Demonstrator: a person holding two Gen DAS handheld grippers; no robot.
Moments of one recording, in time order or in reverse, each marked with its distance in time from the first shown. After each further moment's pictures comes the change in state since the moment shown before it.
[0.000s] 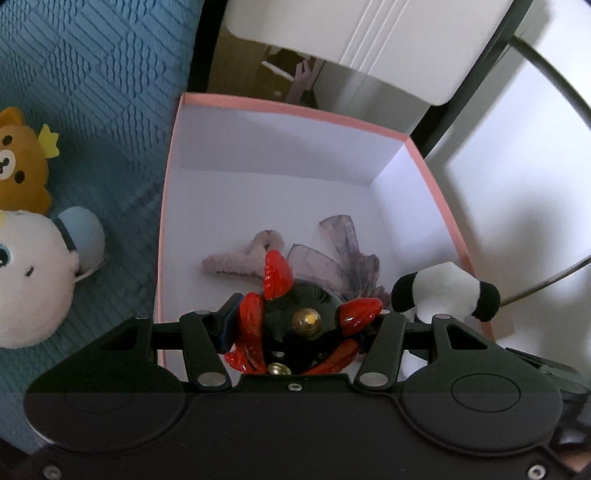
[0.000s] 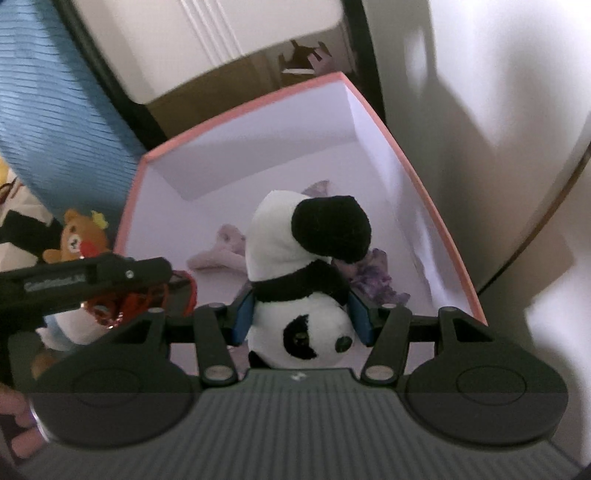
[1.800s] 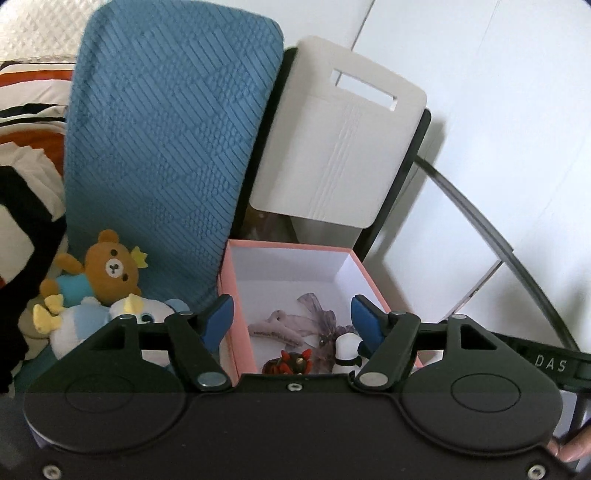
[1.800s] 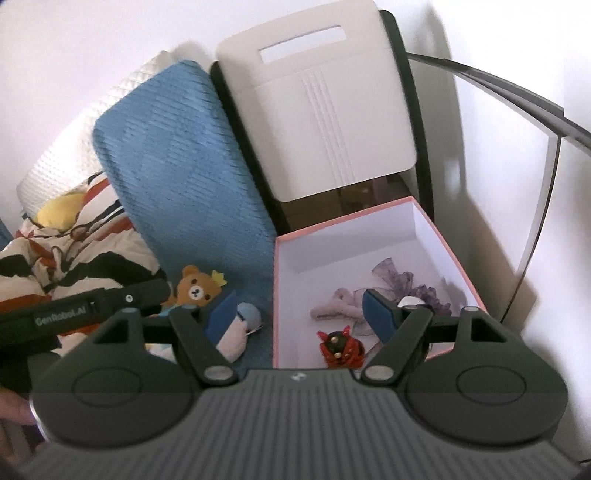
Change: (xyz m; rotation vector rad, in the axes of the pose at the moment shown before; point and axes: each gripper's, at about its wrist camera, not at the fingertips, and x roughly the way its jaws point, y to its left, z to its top) left arm -0.292 0.045 -0.049 0.074 -0.386 -0.080; right arm -0.213 0.118 -0.049 -0.074 -0.319 0.117
